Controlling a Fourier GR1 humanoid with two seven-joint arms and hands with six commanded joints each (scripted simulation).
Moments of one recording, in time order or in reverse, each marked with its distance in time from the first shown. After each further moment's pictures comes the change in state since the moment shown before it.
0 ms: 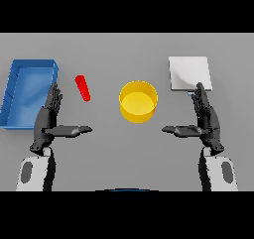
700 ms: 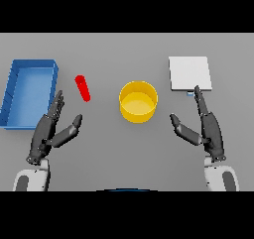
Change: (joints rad) left arm 0.129 0.077 -0.127 -0.201 -0.136 -0.035 0.051; right arm 0.094 -0.085 0.116 -0.133 0.246 -0.041 -0.095
